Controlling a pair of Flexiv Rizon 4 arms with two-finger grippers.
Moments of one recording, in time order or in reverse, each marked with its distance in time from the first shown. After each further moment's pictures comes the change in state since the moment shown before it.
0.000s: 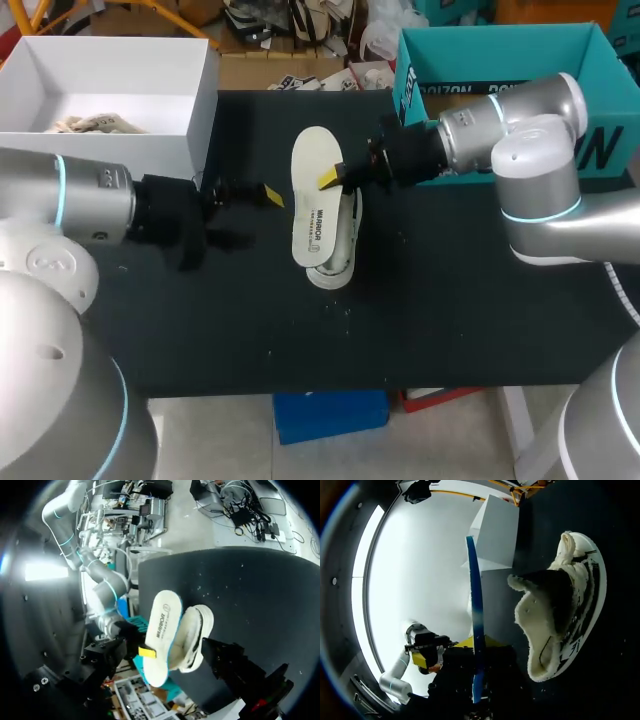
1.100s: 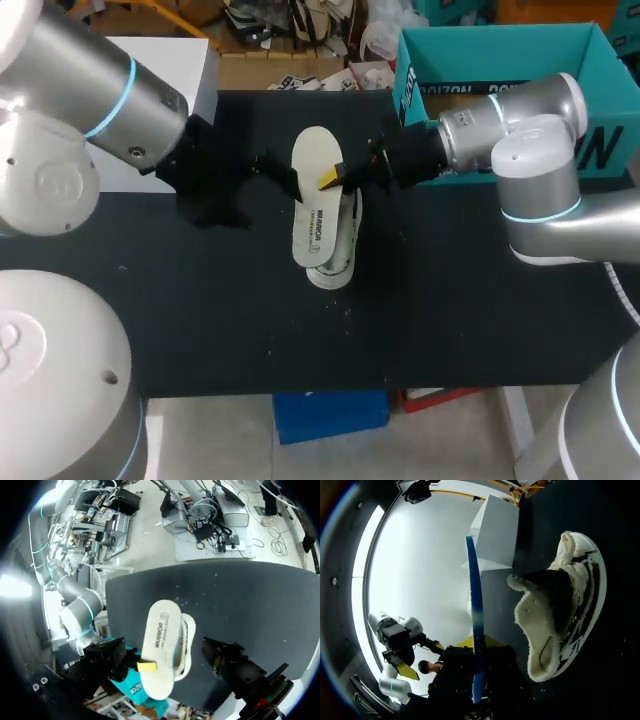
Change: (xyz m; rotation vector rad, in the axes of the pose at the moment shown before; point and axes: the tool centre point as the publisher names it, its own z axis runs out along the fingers) left arm -0.029 -0.006 0.006 0.180 0.387 0.114; right arm 0.000 0.000 0.000 0.000 0.000 0.000
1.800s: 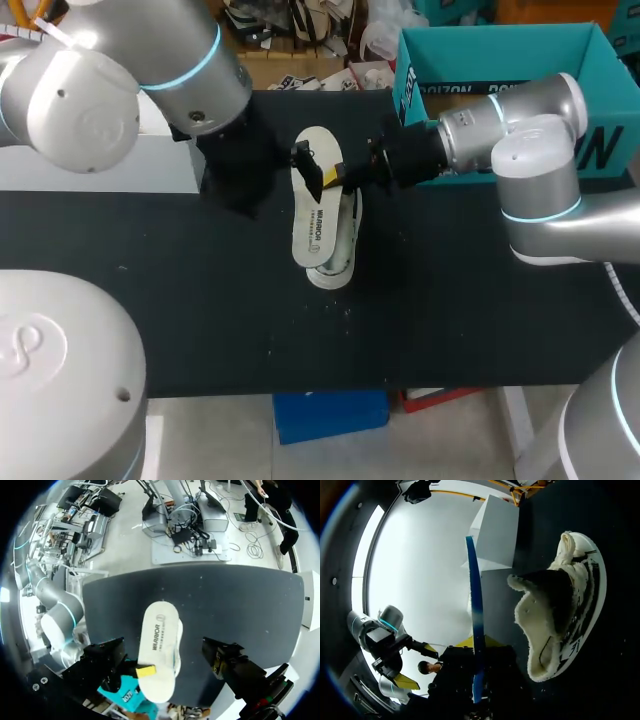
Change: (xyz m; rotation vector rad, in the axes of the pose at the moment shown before) left arm -0.016 0.000 0.006 0.030 0.253 0.037; right arm 0.000 0.000 0.000 0.000 0.000 0.000
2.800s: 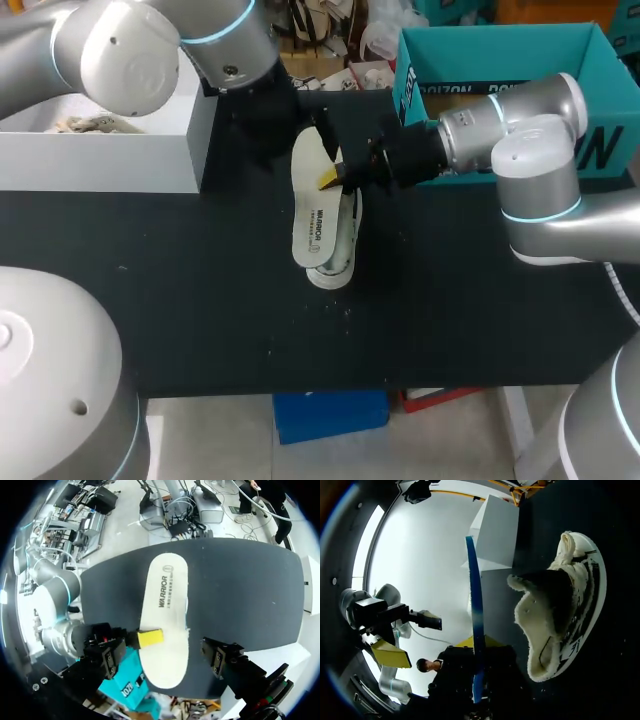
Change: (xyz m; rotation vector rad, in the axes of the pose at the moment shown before) left arm -0.016 0.089 0.022 -0.011 0.025 0.032; right arm 0.000 0.000 0.000 0.000 0.000 0.000
